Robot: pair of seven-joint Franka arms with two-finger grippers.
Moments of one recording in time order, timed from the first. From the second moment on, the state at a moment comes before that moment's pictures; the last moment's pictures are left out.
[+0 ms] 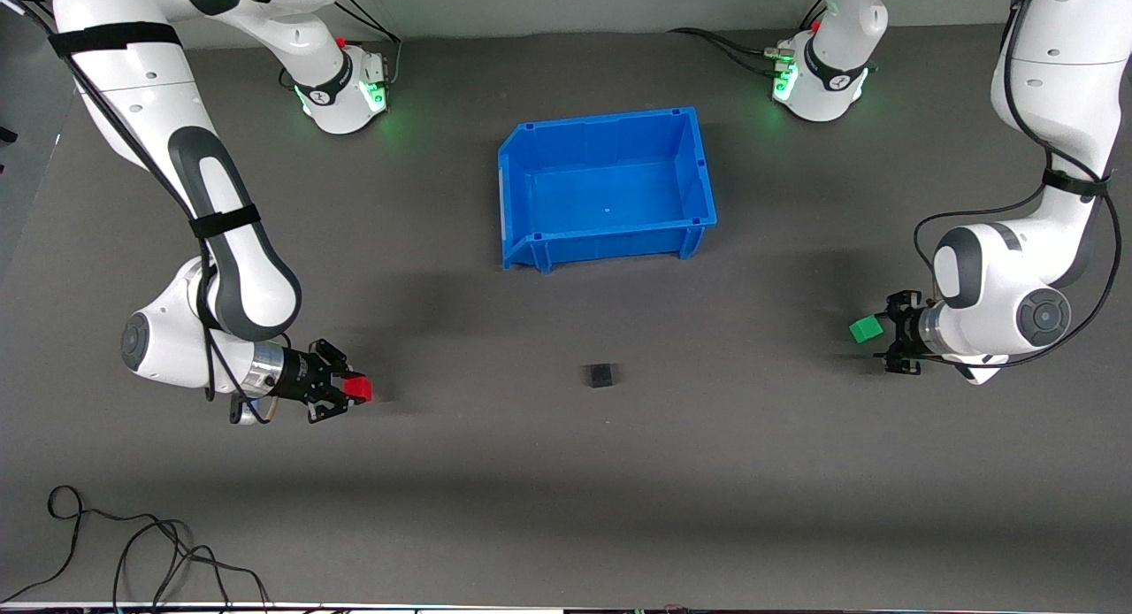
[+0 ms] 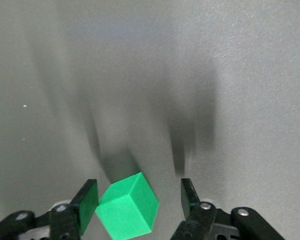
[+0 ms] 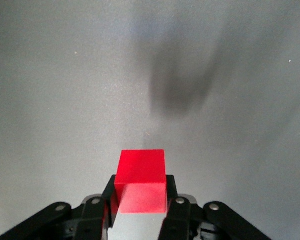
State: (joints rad) left arm 0.11 0.52 -0.04 -1.97 -0.06 2.27 -1.35; right arm 0.10 0.58 -0.02 -1.77 0.58 2.30 1.07
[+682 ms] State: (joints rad) left arm 0.07 0.52 -0.04 -1.98 -0.06 2.25 -1.39; right arm 0.12 0.62 -0.02 -1.77 0.58 2.30 1.07
